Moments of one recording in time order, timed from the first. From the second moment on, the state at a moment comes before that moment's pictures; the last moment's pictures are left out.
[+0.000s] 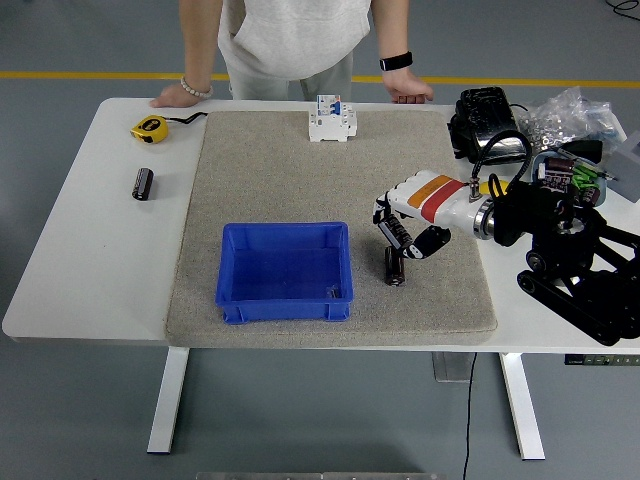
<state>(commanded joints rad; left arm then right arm) -0.15 0.10 -0.35 -0.21 0.18 0.35 0.04 0.89 -0.31 0.42 1.07 -2.01 -0.03 0.17</state>
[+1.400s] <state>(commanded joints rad) -0.15 0.10 -0.36 -0.21 0.18 0.35 0.04 0.95 -0.24 0.49 1.09 -2.04 0.14 0.09</state>
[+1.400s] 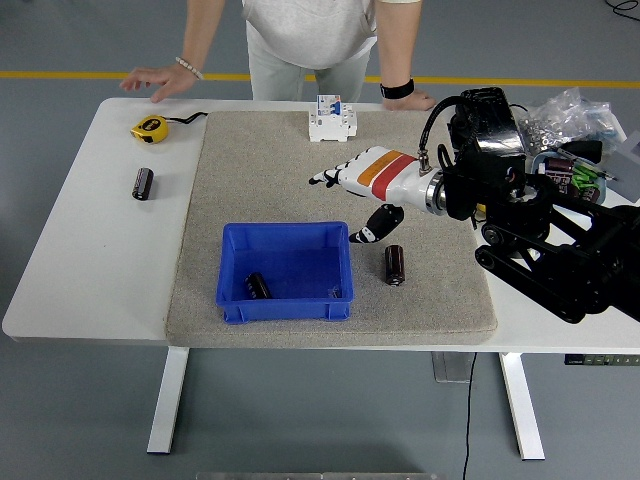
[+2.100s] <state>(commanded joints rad) -0.14 0.10 -0.38 -0.21 0.22 0.35 0.06 0.77 -0.27 0.64 1.06 -2.15 0.19 0.06</state>
